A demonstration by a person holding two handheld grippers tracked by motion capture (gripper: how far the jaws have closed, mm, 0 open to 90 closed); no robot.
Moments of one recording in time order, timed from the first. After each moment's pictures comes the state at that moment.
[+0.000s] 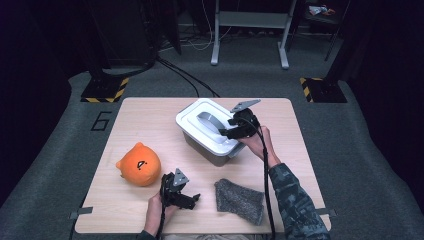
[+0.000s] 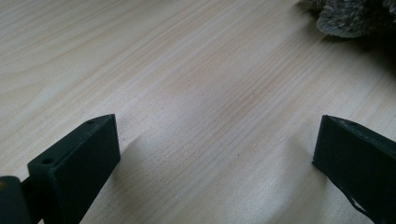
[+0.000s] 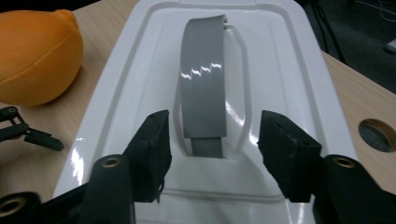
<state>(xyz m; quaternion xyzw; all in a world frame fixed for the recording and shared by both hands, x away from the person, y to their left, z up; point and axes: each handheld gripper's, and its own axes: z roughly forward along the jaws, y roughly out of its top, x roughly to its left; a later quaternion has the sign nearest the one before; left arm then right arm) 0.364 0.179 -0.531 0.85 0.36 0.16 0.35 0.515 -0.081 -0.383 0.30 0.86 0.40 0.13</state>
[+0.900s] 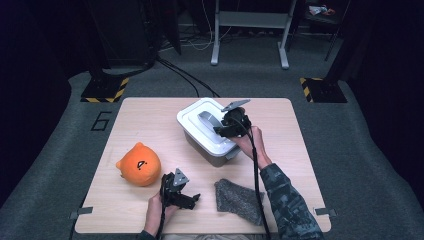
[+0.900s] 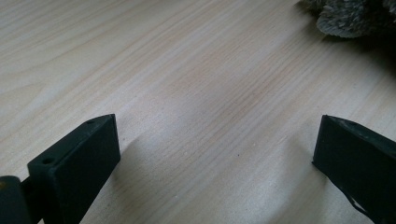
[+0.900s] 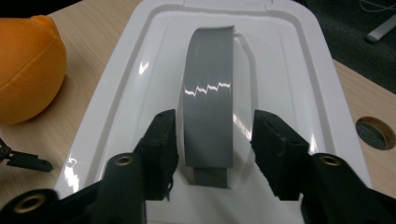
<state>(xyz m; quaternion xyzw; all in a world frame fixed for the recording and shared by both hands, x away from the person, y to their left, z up) 0.364 0.179 -0.531 0.85 0.36 0.16 0.35 0.516 -0.055 -0.383 0.33 0.85 0.38 0.15</state>
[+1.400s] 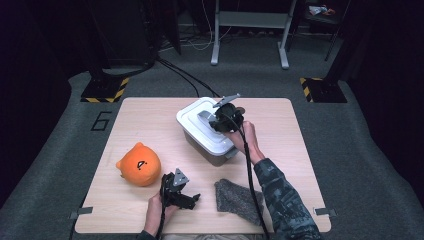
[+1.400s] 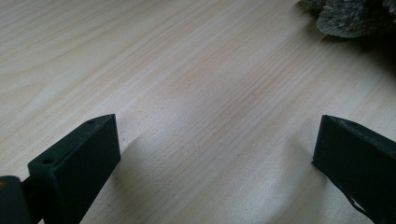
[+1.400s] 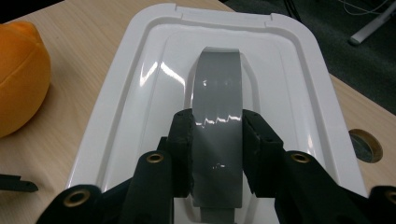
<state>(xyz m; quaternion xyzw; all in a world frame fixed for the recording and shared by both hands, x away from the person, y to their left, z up) 0.364 0.179 -0.531 0.85 0.36 0.16 0.35 0.524 -0.030 -0.375 0.33 0.85 0.36 0.18</state>
